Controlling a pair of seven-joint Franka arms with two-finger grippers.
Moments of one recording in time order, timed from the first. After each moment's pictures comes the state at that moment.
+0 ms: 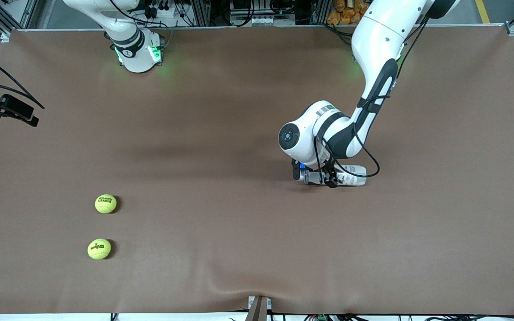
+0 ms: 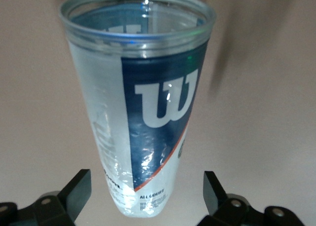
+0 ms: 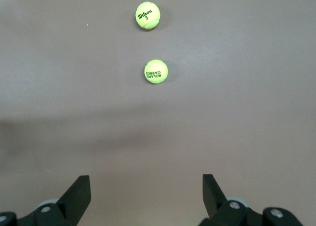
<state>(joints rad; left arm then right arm) -0.55 0.66 -0.10 -1.65 0.56 1.87 0.62 -0.03 0.00 -0.02 -1.54 0.01 1.52 0.05</state>
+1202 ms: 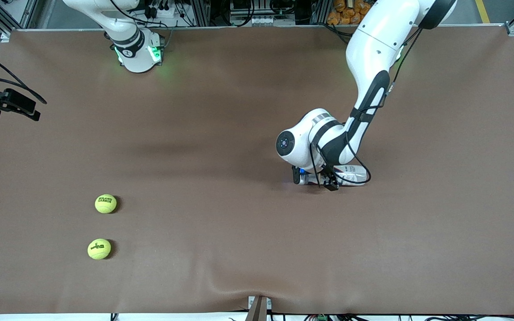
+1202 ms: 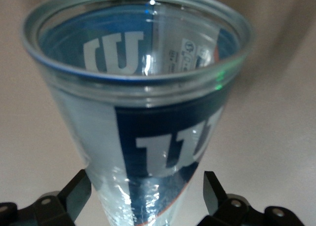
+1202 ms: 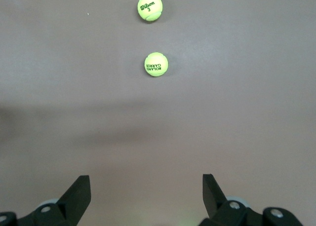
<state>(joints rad) -0.55 0.75 -0.10 -1.60 0.61 1.86 0.58 -0.02 0.00 -0.02 -1.53 0.00 1.48 0.01</state>
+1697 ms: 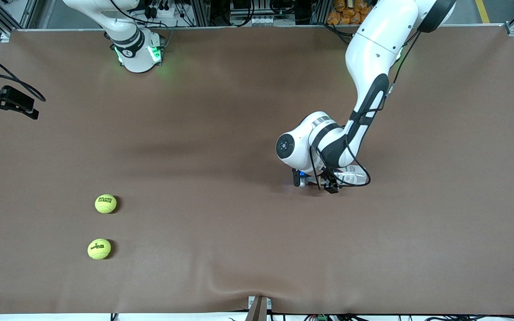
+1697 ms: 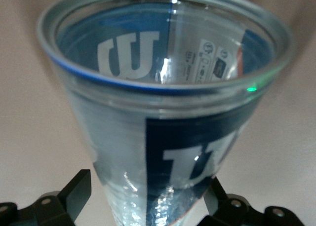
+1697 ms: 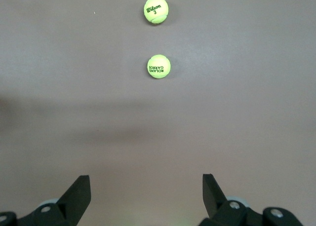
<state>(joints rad) -0.54 0.76 -0.10 -1.58 0.62 1.87 0.58 -0.02 0.00 -0.02 -1.52 0.00 1.48 -0.03</state>
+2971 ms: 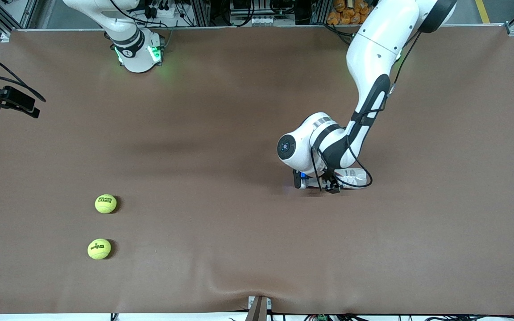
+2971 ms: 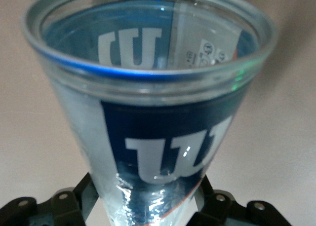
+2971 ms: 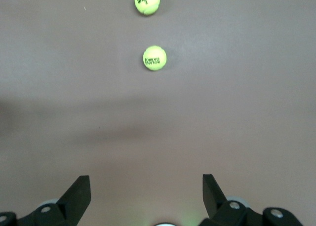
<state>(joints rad) -0.54 0.76 -0.10 -1.57 0.62 1.87 0.56 -0.02 0.00 -0.02 -1.51 0.00 1.43 0.05</state>
